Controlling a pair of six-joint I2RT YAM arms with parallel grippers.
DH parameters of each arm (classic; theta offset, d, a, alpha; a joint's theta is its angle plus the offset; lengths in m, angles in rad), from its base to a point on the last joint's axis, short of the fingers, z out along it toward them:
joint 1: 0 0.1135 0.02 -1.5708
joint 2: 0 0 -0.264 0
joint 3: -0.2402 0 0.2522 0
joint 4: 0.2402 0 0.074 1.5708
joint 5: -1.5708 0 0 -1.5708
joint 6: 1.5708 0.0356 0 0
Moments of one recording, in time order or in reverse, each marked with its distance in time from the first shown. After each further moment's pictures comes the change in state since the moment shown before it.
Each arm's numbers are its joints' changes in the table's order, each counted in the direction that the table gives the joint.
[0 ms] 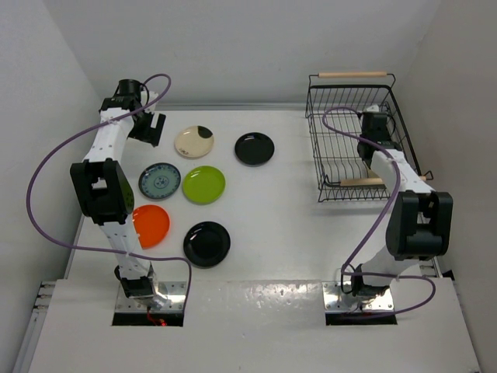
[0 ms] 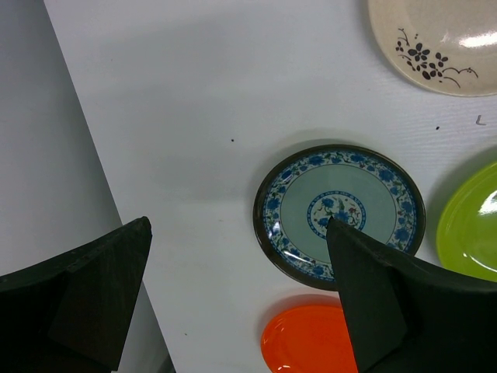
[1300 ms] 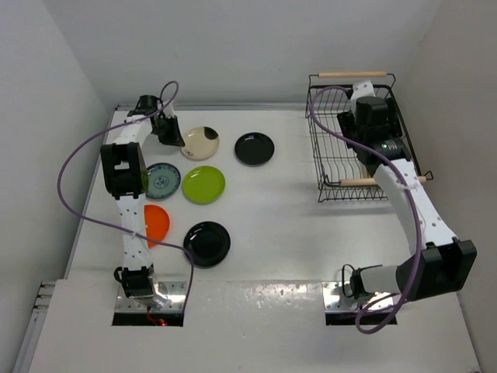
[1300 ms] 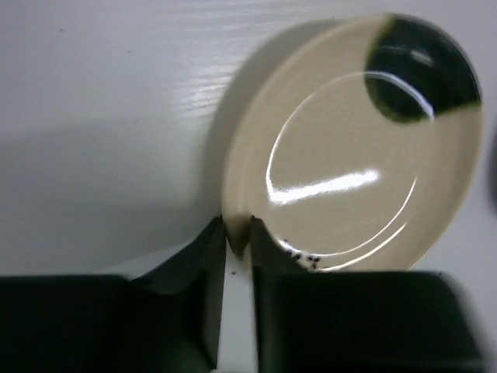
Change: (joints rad) left arm -0.006 0.507 -0.261 -0.217 -0.538 -0.291; right arm 0.218 -0.269 -0.148 0.203 0.057 0.117
